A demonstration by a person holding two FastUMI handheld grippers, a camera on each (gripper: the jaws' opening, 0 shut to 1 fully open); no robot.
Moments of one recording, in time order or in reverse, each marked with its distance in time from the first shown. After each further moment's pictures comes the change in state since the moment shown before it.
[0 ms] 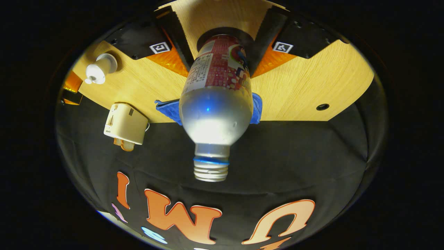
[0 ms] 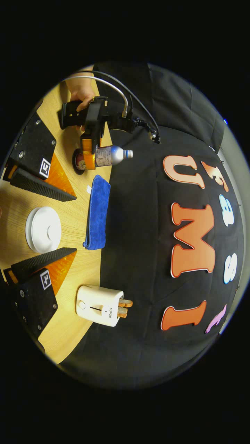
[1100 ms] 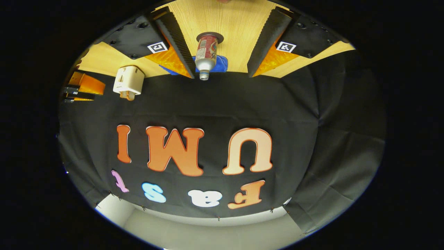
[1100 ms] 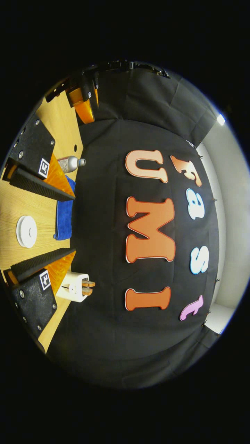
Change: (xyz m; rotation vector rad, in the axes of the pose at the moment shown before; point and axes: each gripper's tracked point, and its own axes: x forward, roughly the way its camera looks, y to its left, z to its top) left arm -0.257 0.005 0.129 0.014 -0.474 0.246; right arm -0.077 0.015 0.118 0.016 -0.247 -0.121
